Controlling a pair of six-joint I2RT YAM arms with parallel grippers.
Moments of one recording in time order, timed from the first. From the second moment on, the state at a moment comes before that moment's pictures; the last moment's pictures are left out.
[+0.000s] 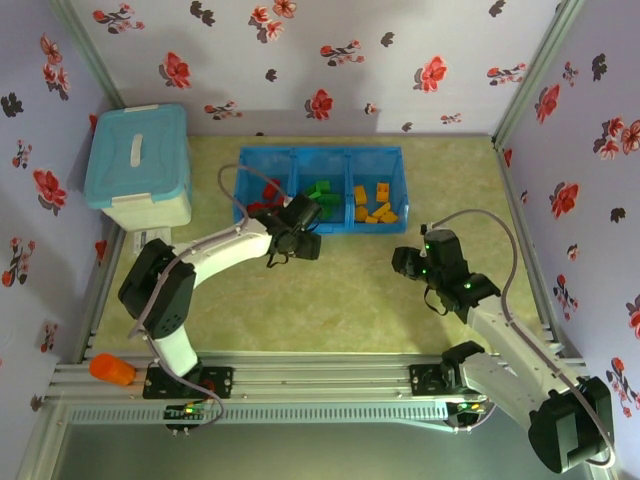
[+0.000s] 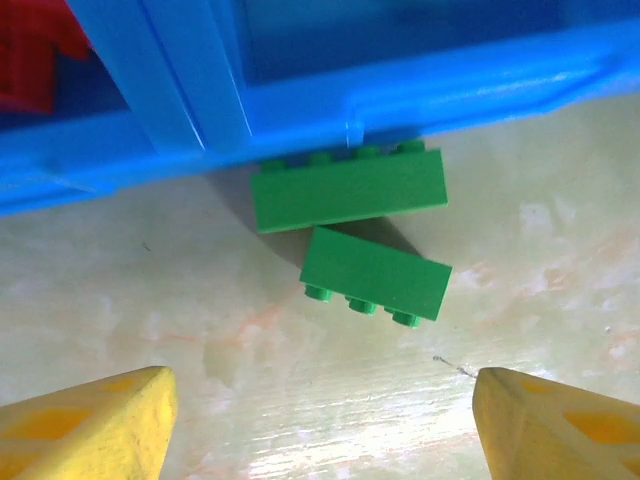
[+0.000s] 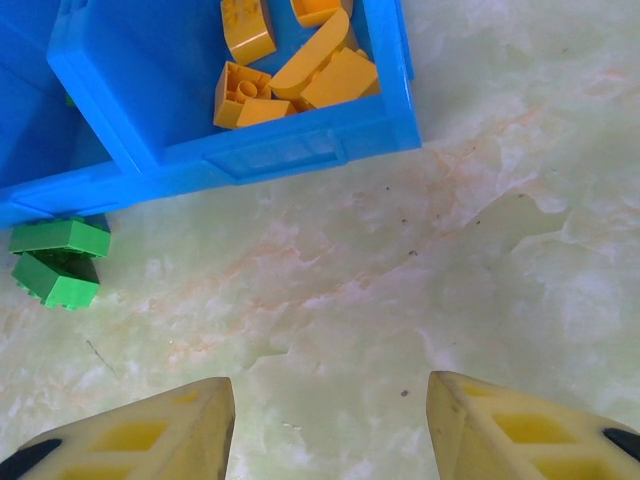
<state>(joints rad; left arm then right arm) -0.79 1.74 1.21 -0.62 -0.19 -0.52 0.40 0.87 0.54 -0.40 0.00 0.51</state>
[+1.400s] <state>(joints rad) -0.77 1.95 1.31 -0.55 -0.15 -0.46 0.40 0.85 0.50 -0.40 0.00 0.51</state>
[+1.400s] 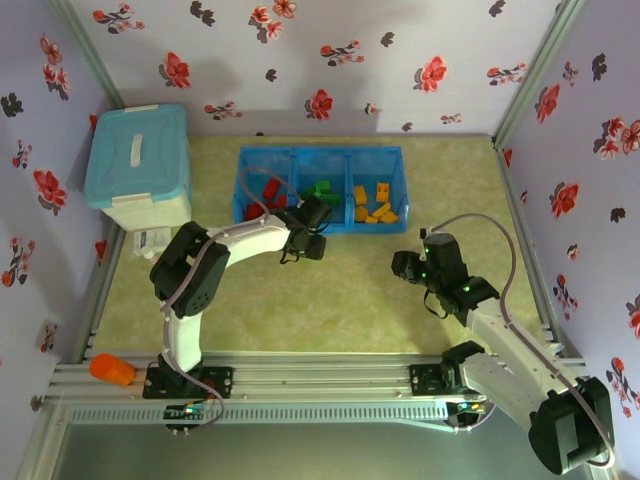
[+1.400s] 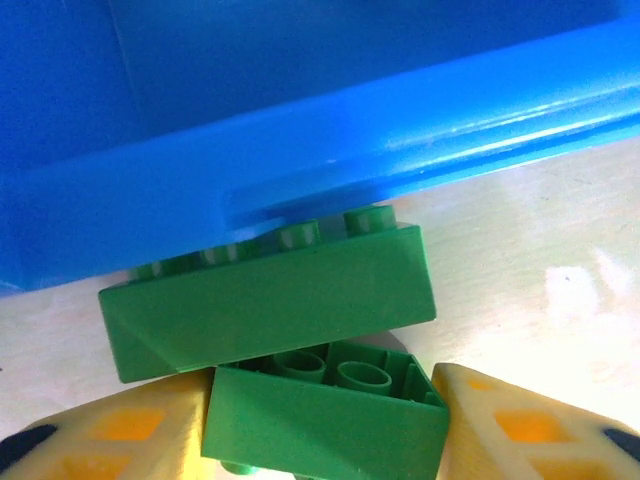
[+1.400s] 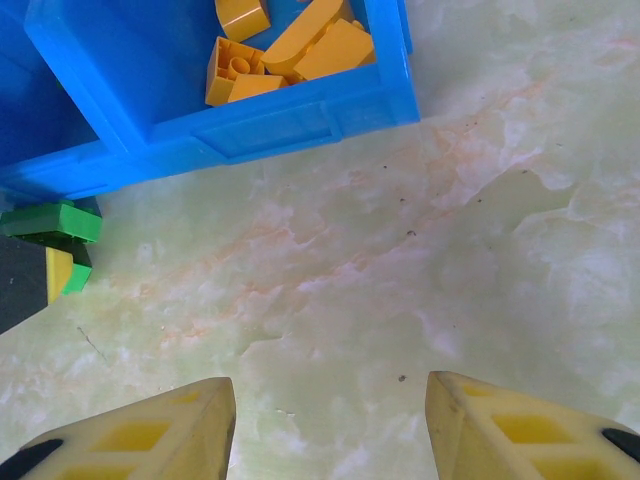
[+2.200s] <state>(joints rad) -0.74 1.92 1.72 -0.73 -0.19 -0.42 0.40 0.82 0.47 -0.40 0.00 0.54</state>
